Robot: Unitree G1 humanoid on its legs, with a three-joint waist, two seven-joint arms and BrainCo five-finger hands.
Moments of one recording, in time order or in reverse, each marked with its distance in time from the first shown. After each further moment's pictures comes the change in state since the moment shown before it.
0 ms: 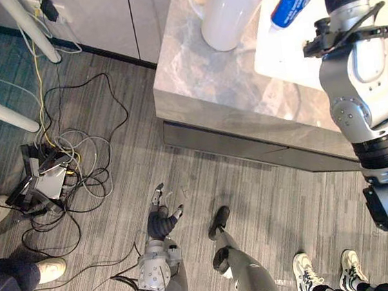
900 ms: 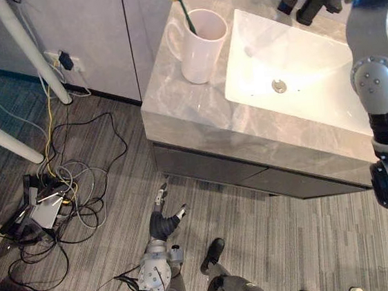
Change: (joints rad) left arm 0.019 0.001 -0.019 -0.026 -0.096 0.010 -0.045; right arm -0.199 -0.004 -0.027 0.012 0.017 0.000 0.002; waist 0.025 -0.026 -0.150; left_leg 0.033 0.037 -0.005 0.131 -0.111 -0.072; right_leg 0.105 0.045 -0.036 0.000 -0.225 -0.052
